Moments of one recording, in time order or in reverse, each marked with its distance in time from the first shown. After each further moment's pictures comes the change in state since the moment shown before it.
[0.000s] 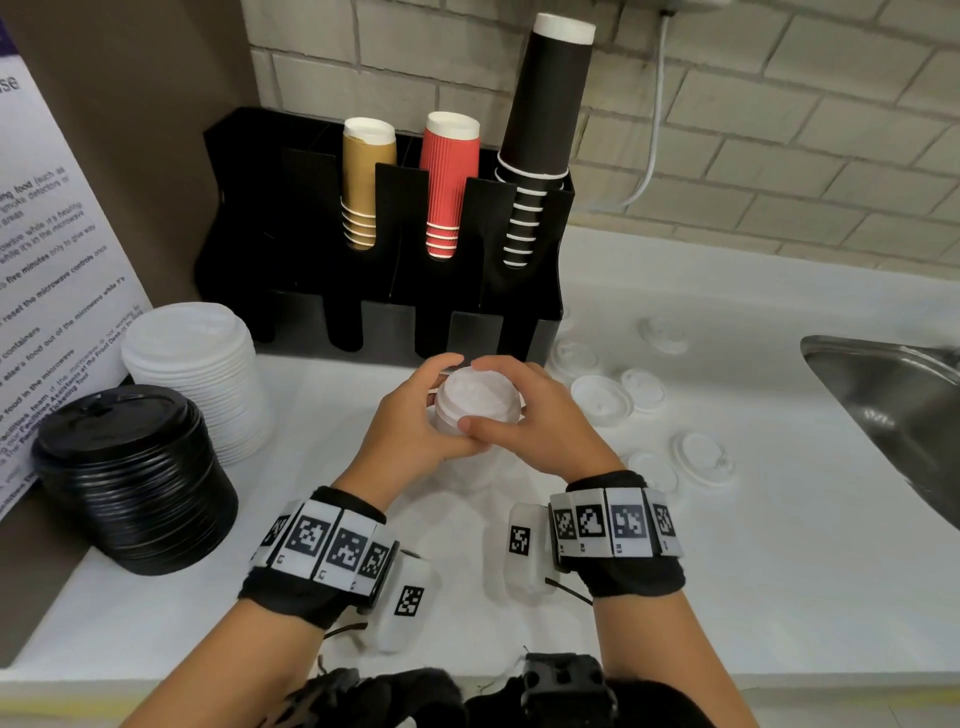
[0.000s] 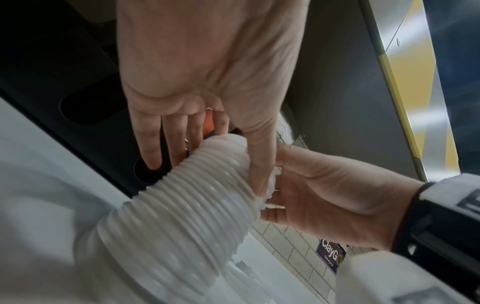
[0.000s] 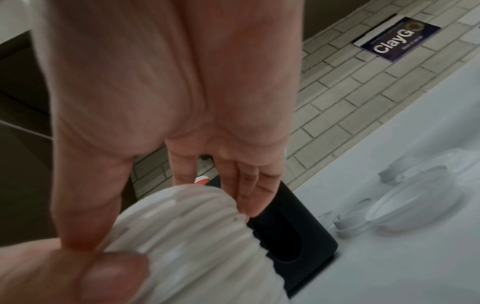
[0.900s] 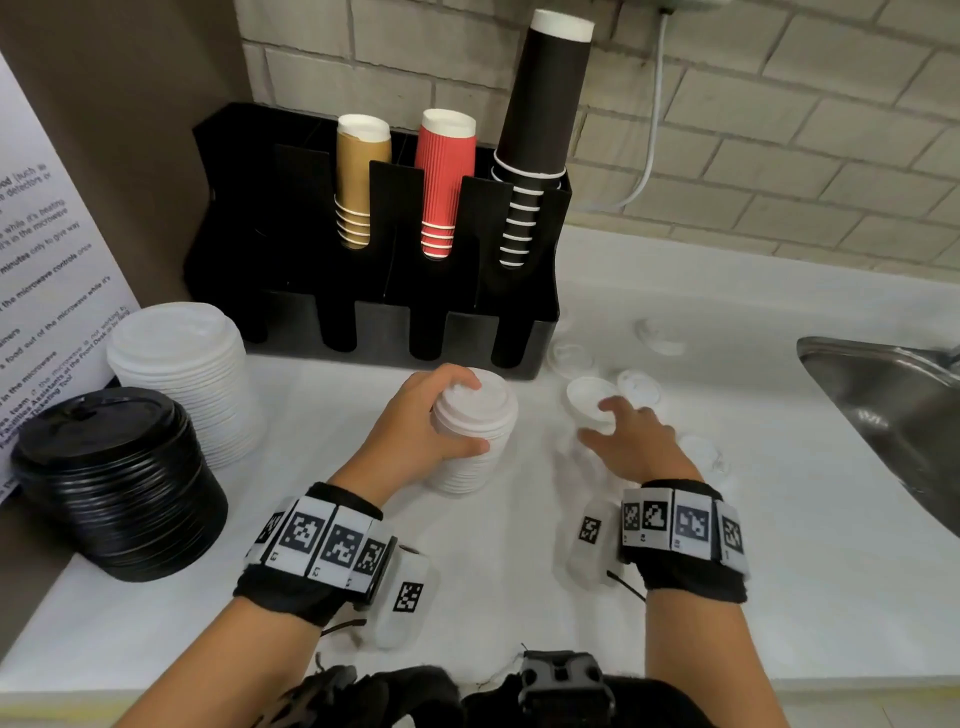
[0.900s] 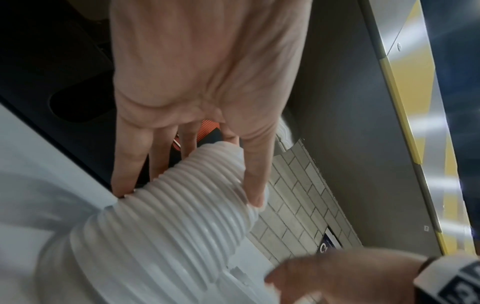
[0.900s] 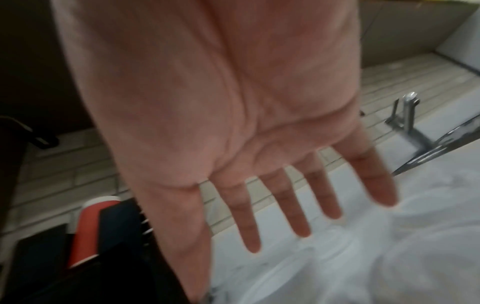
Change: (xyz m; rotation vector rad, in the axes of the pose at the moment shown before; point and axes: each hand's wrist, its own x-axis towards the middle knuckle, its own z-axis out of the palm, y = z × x) left_hand 0.004 0.010 0.000 0.038 -0.118 -0.027; right_hand -0.017 0.064 -0.051 -0.405 0.000 0.678
